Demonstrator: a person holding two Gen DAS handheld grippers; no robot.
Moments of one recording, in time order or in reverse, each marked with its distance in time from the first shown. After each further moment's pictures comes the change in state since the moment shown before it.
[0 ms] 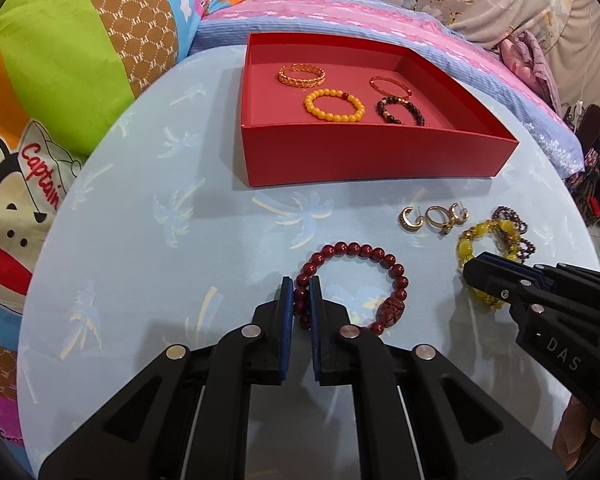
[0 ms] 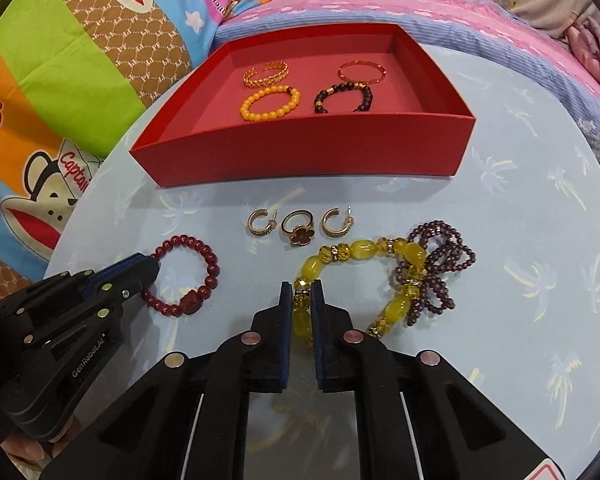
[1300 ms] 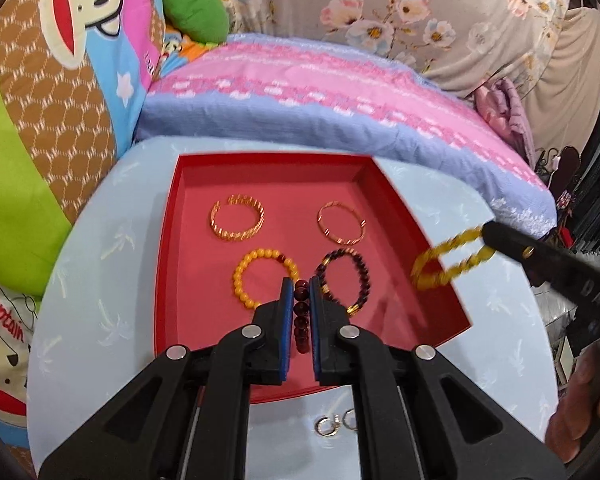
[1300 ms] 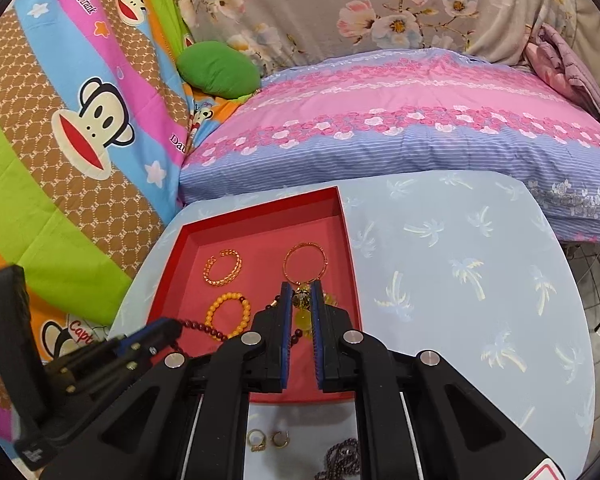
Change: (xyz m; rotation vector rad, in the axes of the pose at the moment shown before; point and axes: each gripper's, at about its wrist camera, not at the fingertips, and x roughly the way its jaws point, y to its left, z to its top) left arm 0.011 -0.040 0.137 0.001 -0.120 -0.109; right arm -0.050 -0.068 0.140 0.156 -0.270 0.017
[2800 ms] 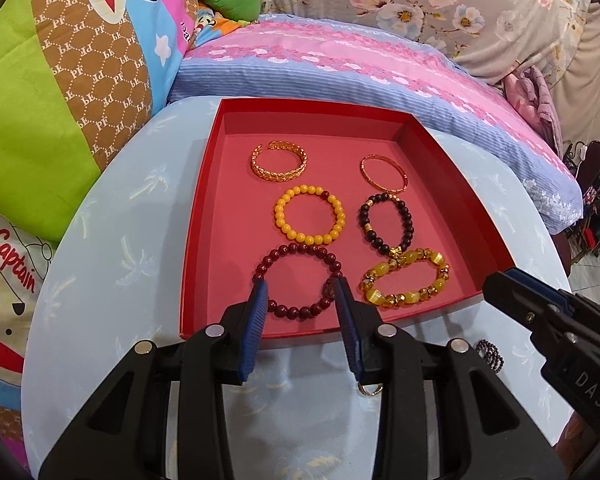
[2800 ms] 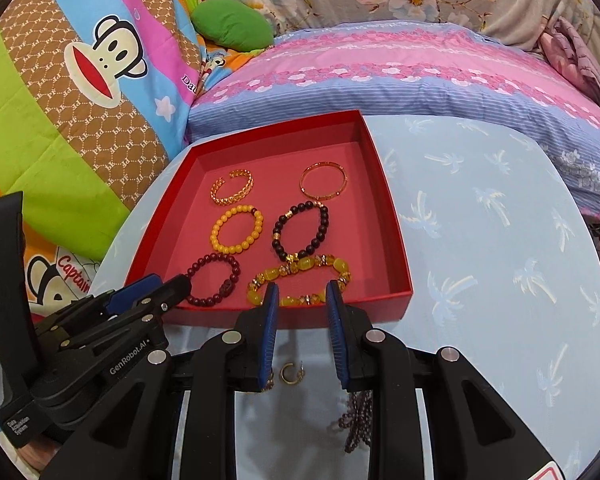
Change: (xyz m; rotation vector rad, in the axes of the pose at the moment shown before) left arm 0.001 0.017 -0.043 -0.035 0.030 0.100; right arm 0.011 0.022 -0.069 -0.067 0.108 -0.015
